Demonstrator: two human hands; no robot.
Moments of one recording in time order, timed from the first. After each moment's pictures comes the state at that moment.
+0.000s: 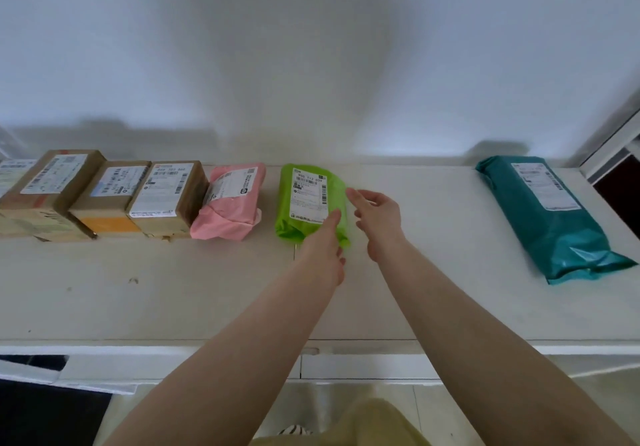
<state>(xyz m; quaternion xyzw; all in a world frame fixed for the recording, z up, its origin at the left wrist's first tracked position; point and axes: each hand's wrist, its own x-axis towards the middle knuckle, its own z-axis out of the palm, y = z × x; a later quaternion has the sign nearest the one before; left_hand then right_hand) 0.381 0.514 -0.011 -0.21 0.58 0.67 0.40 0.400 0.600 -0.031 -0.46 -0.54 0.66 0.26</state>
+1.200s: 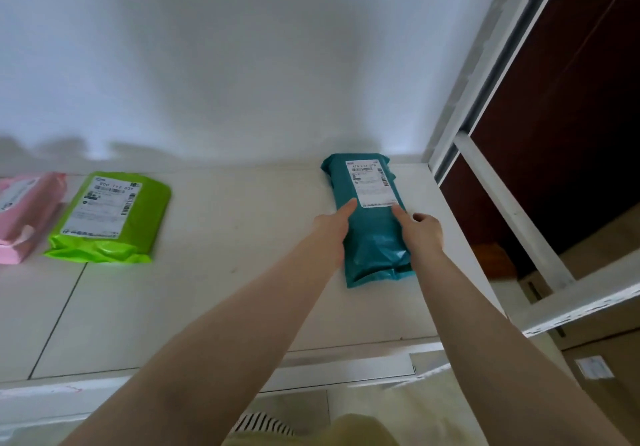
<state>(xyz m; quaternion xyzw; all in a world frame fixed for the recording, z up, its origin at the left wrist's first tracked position) 0.583 0.792 -0.008 -0.07 0.63 0.61 0.47 0.676 0.901 -0.056 -0.62 -0.59 0.47 0.22</state>
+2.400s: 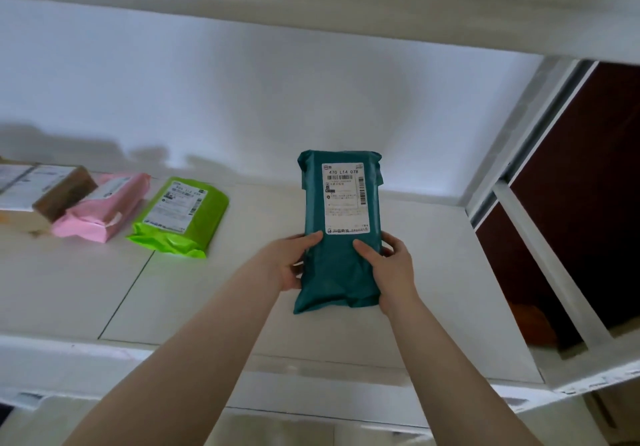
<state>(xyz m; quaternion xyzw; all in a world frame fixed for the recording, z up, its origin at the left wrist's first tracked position) 0.525 0.675 0.007 -0.06 0.61 0.63 0.48 0.636 0.797 -0.028 -0.40 -0.53 0.70 0.26</state>
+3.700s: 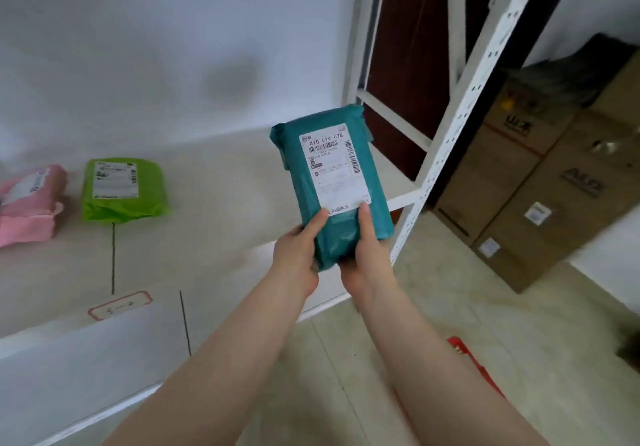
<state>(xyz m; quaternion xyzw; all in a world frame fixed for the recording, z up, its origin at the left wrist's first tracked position) 0.690 0.512 0.008 0.07 0.52 0.66 0.54 0.773 0.543 0.000 -0.39 -0.19 0.75 0.50</state>
